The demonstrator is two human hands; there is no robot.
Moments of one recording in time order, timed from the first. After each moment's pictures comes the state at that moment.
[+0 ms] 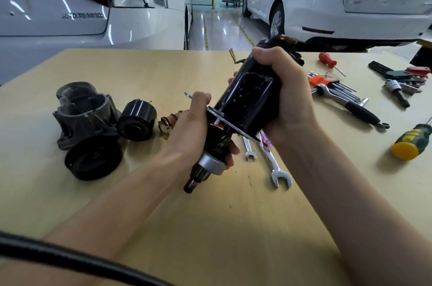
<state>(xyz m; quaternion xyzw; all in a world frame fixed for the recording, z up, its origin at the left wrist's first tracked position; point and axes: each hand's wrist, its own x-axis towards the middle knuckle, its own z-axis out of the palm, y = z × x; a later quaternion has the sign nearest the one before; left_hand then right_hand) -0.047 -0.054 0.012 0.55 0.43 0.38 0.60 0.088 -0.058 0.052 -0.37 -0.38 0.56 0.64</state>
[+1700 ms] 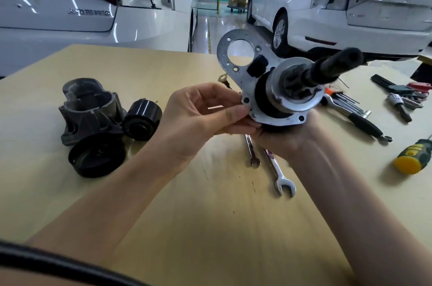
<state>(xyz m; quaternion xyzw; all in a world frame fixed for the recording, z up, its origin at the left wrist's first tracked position) -0.056 -0.053 0.024 0.58 0.22 0.52 0.59 0.100 -0.047 0.036 -0.27 -0.14 0.74 0.60</state>
